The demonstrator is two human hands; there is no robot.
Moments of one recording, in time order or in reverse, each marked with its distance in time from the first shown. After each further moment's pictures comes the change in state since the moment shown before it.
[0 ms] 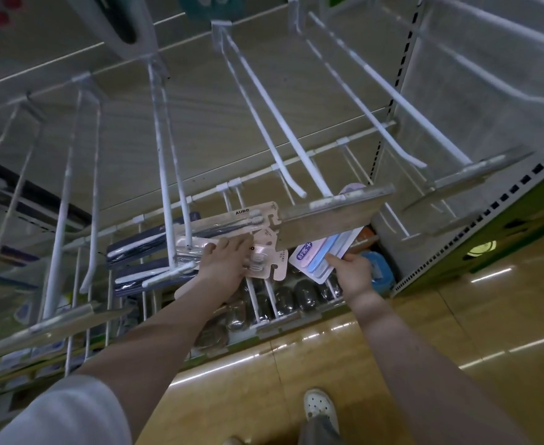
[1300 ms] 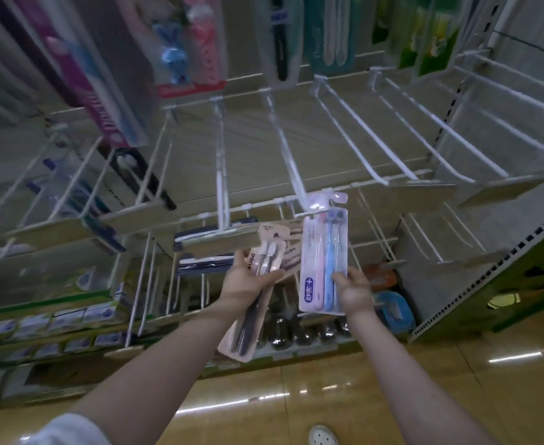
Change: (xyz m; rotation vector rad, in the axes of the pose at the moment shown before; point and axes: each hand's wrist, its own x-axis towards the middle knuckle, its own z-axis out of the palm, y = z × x) left_hand -0.119 -0.044 -0.023 -1.266 0.142 -0.414; right_hand -0.111 0.002 0.053 0.029 -0.165 -0.169
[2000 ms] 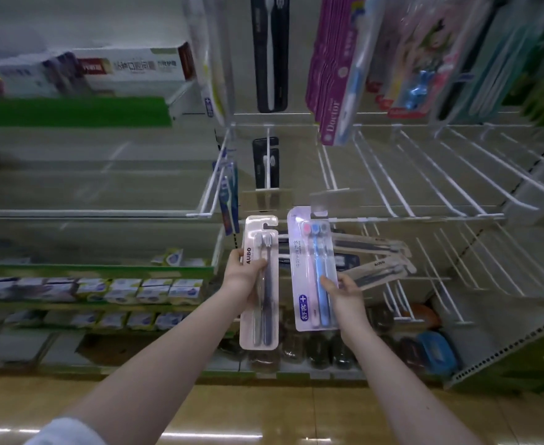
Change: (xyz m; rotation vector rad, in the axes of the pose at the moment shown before) left_hand -0.044 -0.107 -0.213 -0.585 0.187 -0.163; right_hand -0.149 0.034 0.203 -0.173 -0.155 -0.151
